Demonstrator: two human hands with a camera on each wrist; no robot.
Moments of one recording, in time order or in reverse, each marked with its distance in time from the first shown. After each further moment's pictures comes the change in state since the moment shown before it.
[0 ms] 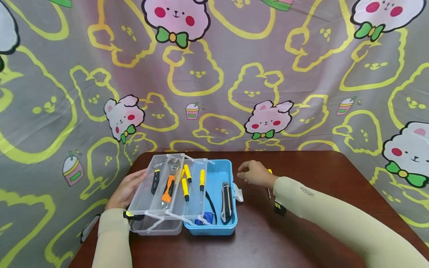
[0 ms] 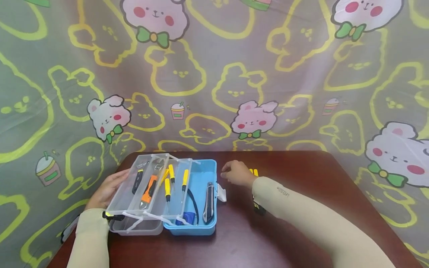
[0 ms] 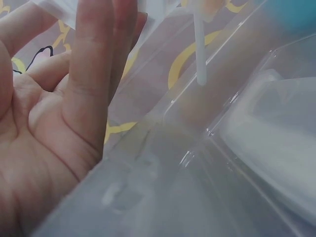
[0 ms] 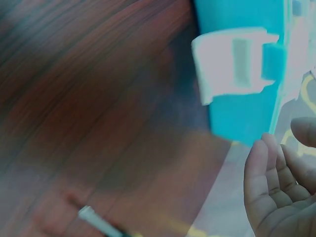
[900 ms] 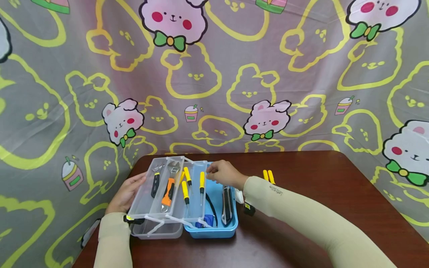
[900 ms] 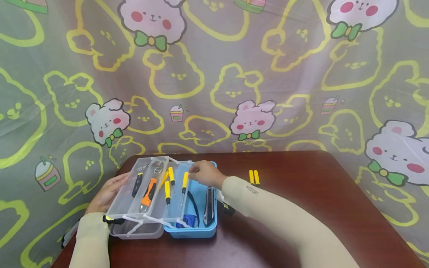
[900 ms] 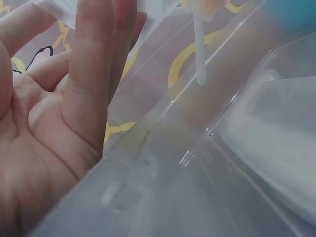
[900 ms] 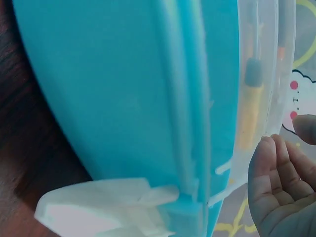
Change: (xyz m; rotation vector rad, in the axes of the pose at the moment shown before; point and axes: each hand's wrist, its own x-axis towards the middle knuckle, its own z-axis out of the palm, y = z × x) left_hand 0.000 -0.004 -0.006 -0.024 -0.029 -0.005; right_hand 0.023 -0.081 0.053 0.115 -0.100 -0.137
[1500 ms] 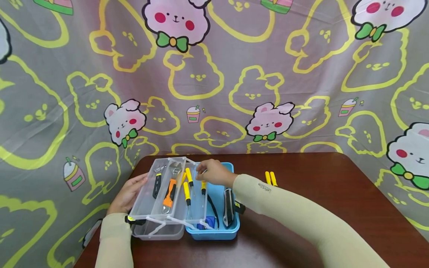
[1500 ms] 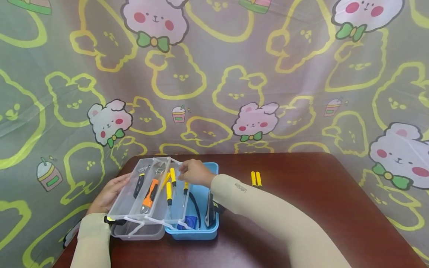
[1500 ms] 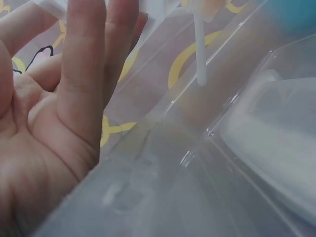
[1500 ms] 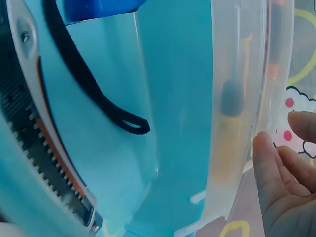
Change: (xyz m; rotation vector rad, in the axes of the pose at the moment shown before) left_hand -0.001 0.004 0.002 0.010 0.016 -0.016; right_hand 0.023 -0.027 0.017 -0.038 -0.057 -0.006
